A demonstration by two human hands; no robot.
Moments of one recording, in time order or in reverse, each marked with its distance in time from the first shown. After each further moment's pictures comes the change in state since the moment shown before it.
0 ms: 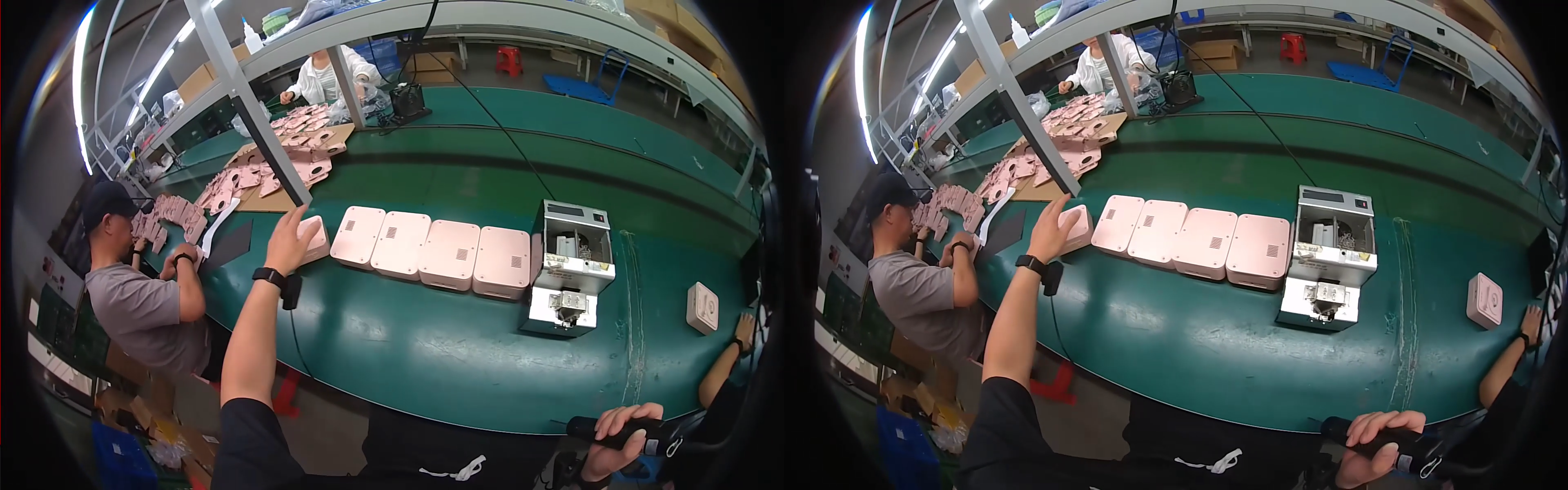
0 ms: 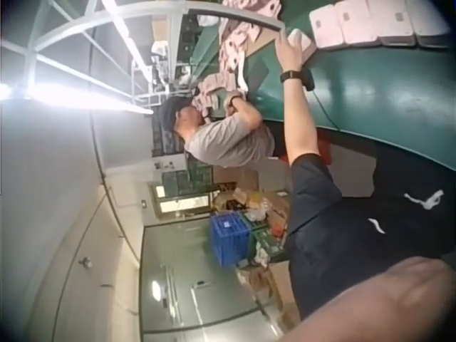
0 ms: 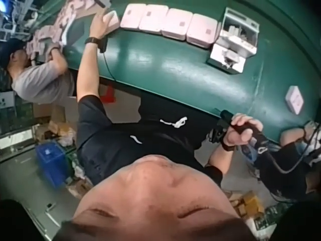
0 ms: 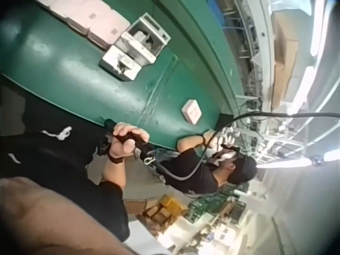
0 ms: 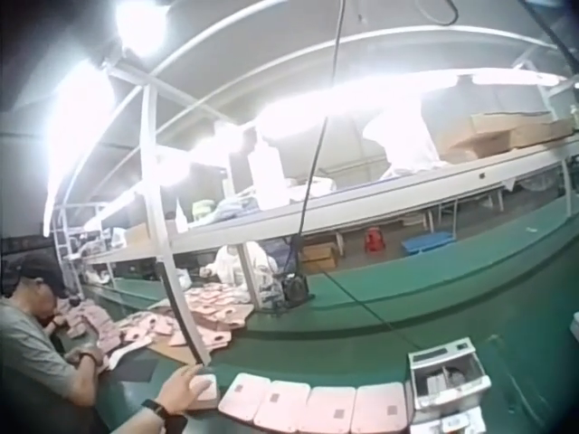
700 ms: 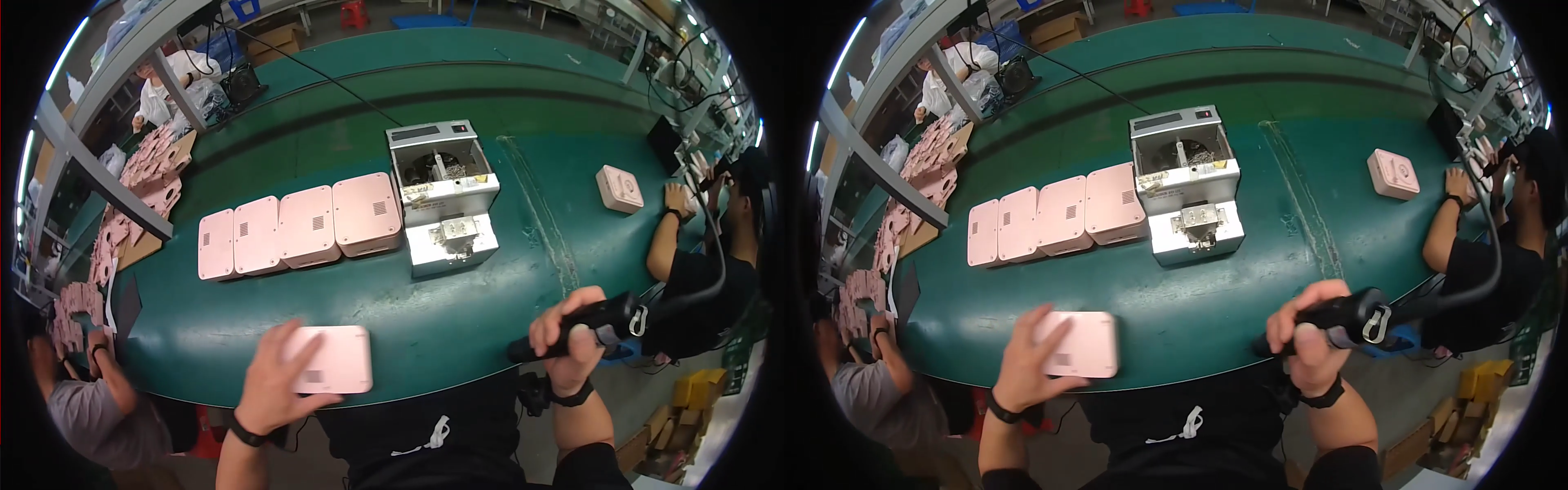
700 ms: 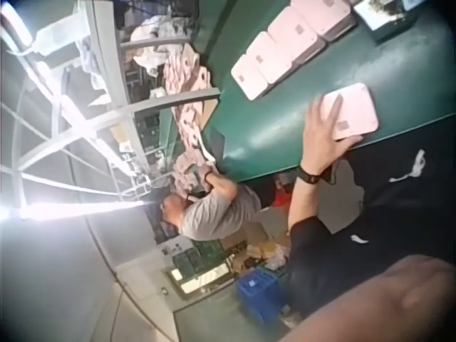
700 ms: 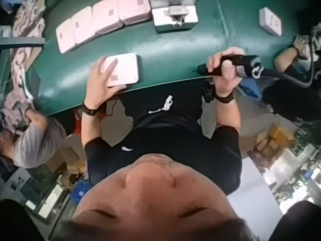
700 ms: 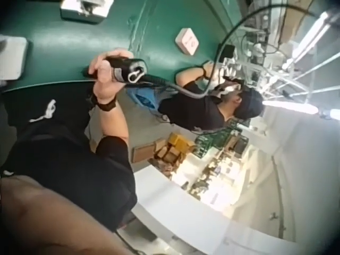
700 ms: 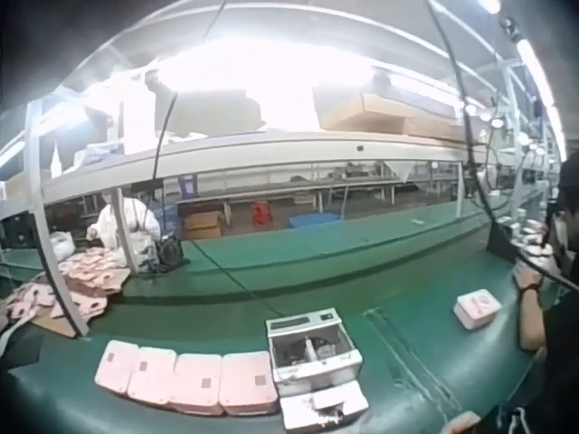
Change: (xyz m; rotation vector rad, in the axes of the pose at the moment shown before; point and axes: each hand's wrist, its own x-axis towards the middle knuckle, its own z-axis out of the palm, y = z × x) left_hand -0.132 0.212 -0.021 -0.206 -0.619 0.547; right_hand 0.024 0.005 0.013 -0.042 -0.078 0.124
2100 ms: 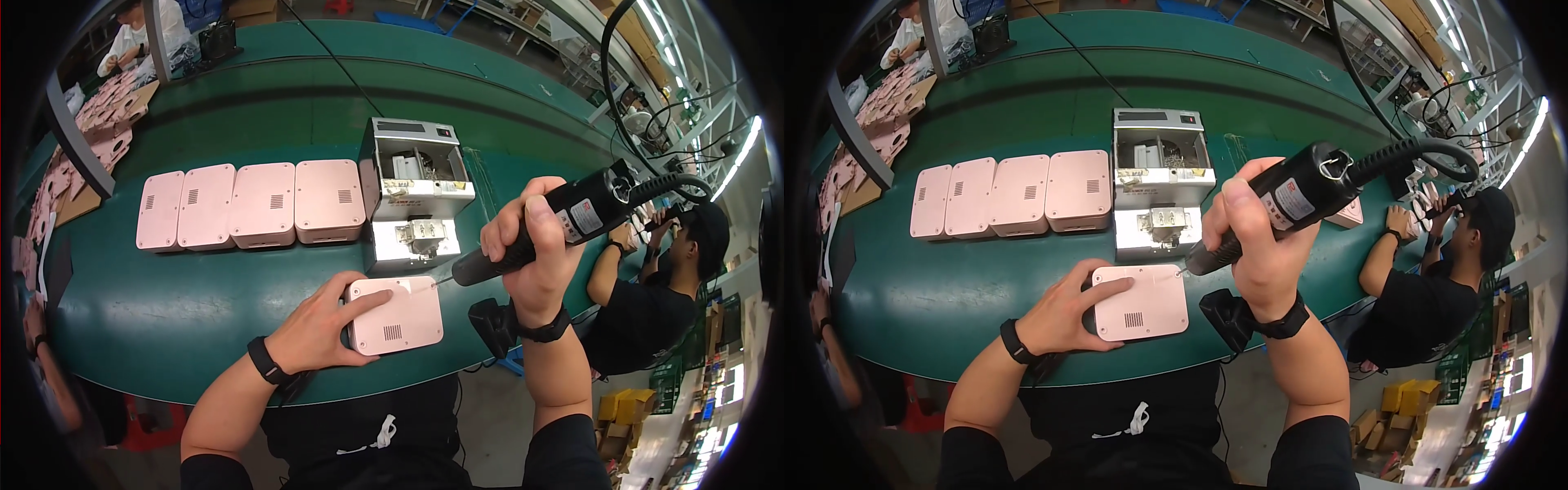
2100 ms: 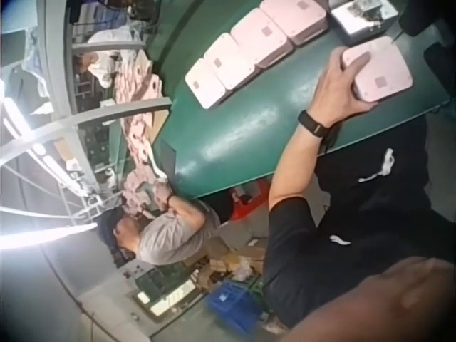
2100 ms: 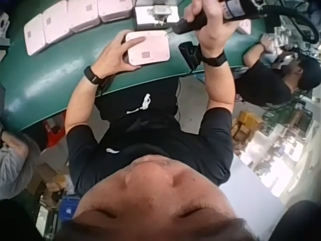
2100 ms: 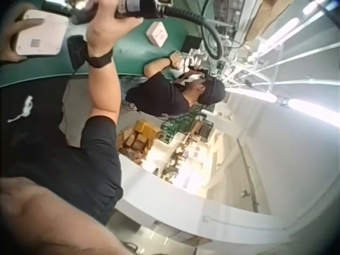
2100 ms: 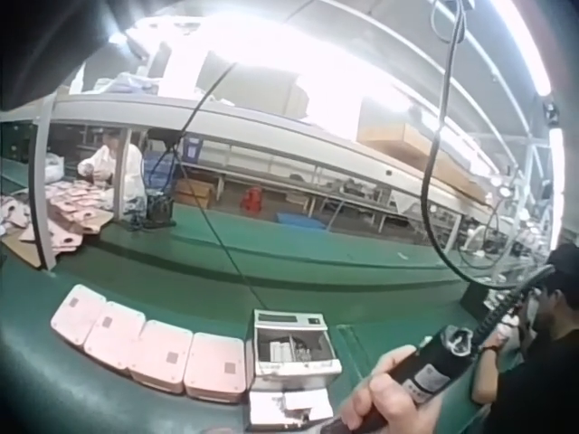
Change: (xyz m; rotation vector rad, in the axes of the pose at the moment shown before) left_hand 0.108 0.028 0.071 -0.589 -0.007 0.260; right_hand 0.112 -0.017 0.074 -0.204 -0.180 -0.089
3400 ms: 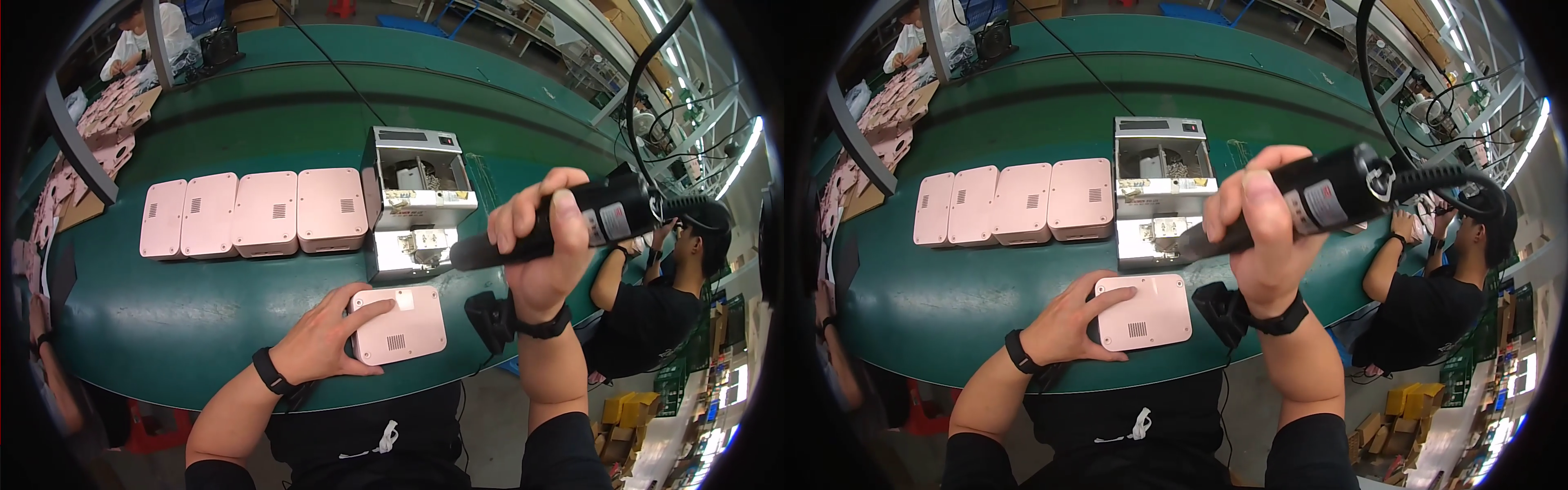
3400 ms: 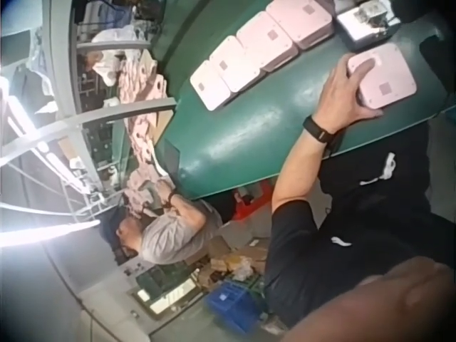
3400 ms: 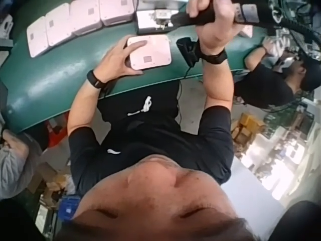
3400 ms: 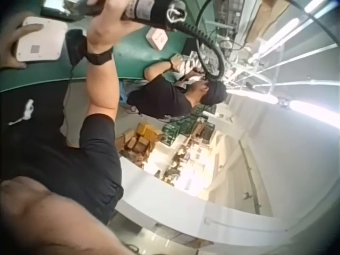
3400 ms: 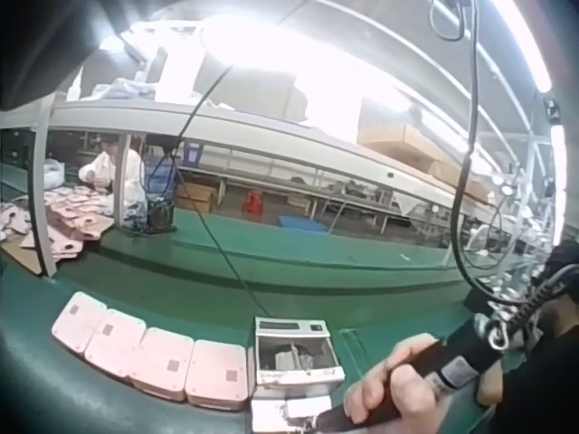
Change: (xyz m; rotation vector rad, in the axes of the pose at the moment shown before) left_hand 0.000 0.003 0.003 0.011 -0.015 -0.020; right_hand 0.015 0.000 0.008 0.165 0.059 -0.114
